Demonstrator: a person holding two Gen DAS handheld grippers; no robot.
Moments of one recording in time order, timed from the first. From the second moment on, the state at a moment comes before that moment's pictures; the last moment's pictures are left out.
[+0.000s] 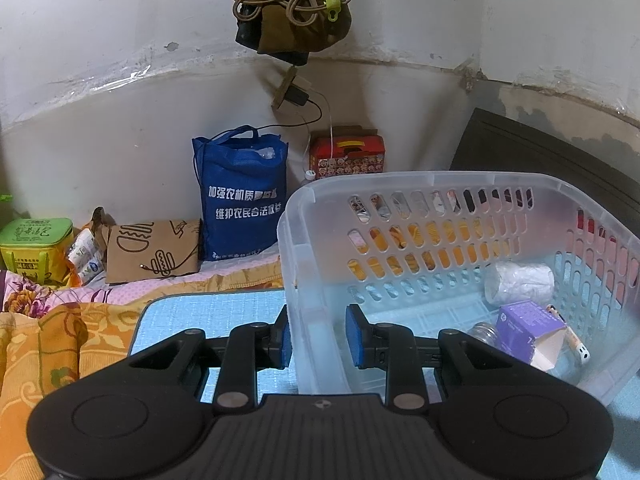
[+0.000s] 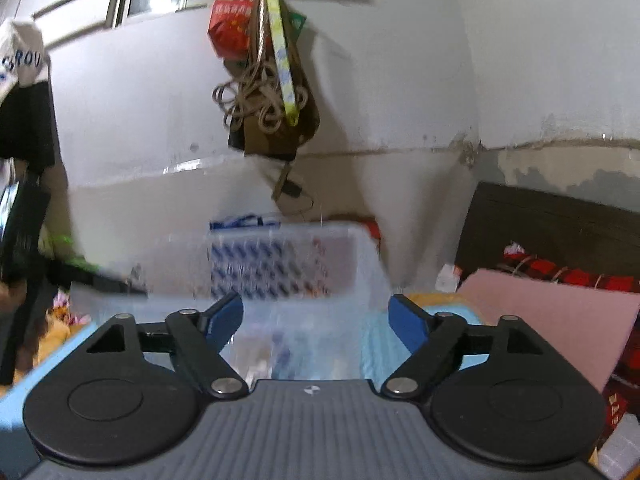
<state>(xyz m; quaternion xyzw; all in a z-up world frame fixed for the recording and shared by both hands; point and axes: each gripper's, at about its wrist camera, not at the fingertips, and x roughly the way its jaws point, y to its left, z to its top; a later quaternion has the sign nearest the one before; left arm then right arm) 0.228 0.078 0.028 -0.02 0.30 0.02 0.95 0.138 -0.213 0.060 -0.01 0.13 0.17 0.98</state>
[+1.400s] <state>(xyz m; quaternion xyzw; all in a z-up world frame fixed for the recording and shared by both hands) 0.227 0.079 0.028 -0.02 0.29 0.02 0.96 0.059 -0.073 -0.022 -0.03 0.19 0.26 0.95</state>
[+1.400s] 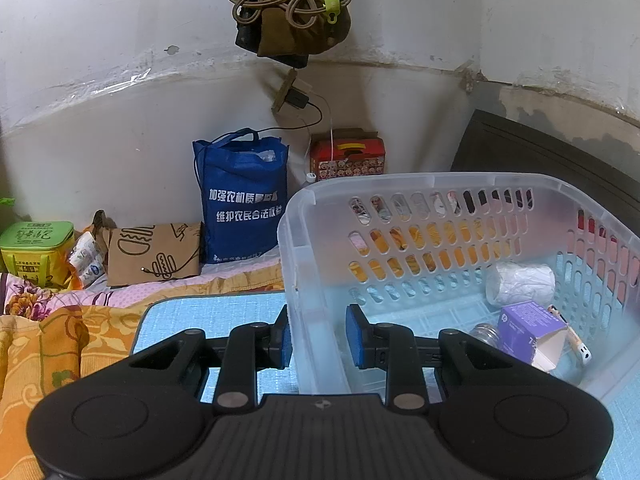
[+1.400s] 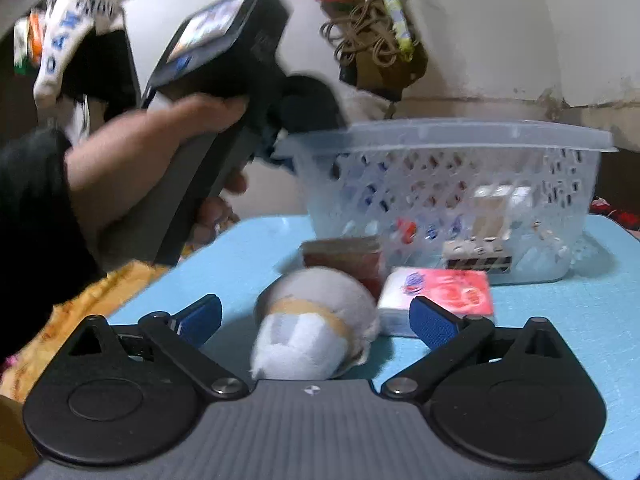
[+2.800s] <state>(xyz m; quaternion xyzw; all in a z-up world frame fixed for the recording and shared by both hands) 0.226 0.074 0.028 -0.01 0.29 0.02 0.96 0.157 -0.139 0.134 -0.02 0.06 0.21 0.98</state>
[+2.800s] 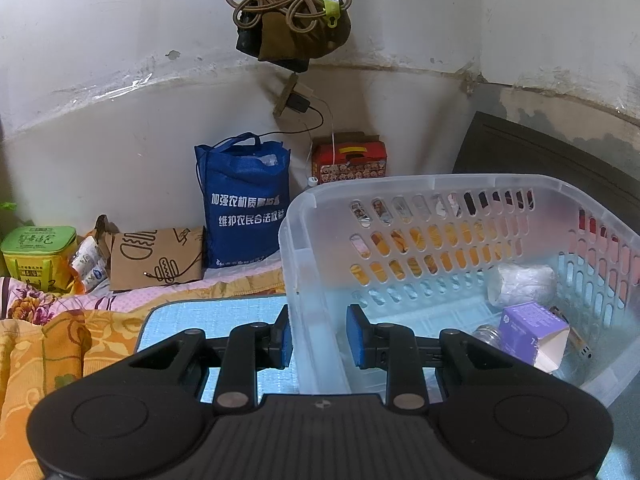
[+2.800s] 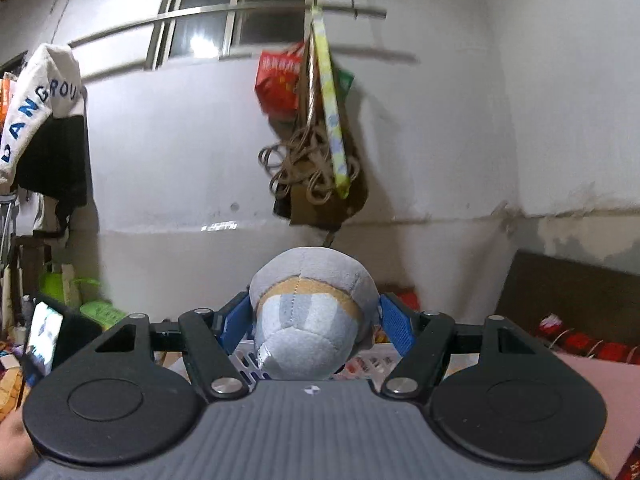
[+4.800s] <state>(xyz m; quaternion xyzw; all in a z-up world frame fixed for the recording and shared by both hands) 0.225 0.075 0.029 -0.01 0.29 0.02 0.96 0.153 -0.096 -0.018 -0.07 0.31 0.22 0.92</state>
